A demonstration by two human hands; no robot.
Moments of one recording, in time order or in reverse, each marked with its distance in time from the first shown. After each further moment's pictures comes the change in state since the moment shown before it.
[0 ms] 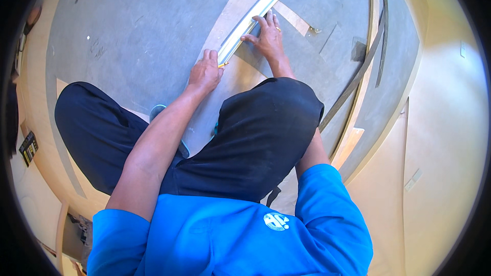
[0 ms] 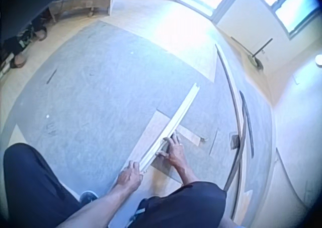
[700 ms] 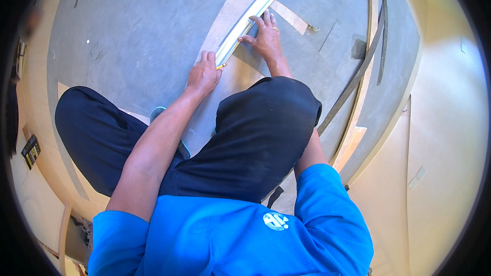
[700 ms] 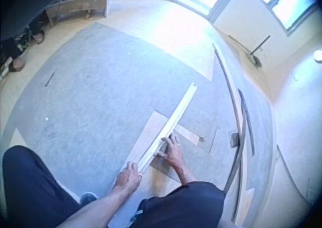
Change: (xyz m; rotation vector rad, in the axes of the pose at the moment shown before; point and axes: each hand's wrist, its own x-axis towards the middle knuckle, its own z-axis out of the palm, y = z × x) left_hand 0.006 0.002 -0.004 0.064 0.020 0.011; right_hand 0.006 -0.001 0.003 0.004 0.011 0.041
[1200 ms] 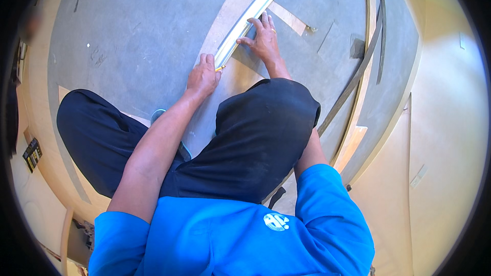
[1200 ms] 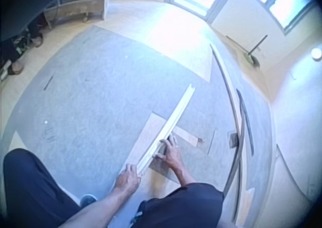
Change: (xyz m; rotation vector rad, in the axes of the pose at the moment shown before) left_hand -0.002 0.001 -0.002 -0.011 0.002 0.001; right_hand -0.001 0.001 0.001 0.050 0.019 -0.010
